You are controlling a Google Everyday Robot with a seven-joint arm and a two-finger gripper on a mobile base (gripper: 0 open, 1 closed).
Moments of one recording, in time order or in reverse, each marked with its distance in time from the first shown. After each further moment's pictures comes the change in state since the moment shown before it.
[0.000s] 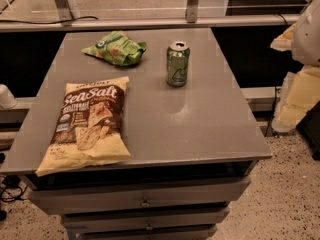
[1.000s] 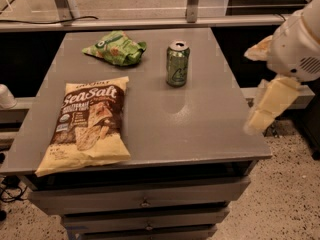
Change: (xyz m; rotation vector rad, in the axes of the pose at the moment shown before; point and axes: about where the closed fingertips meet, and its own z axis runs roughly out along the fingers) arm -0.033 0.005 0.030 -0.053 -0.175 -0.012
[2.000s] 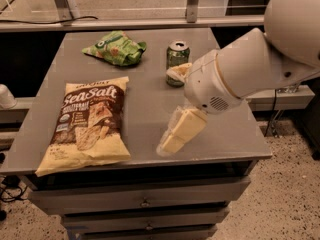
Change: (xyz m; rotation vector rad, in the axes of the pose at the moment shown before) arm -0.135 0.061 0.078 -0.069 -0.391 -0.098
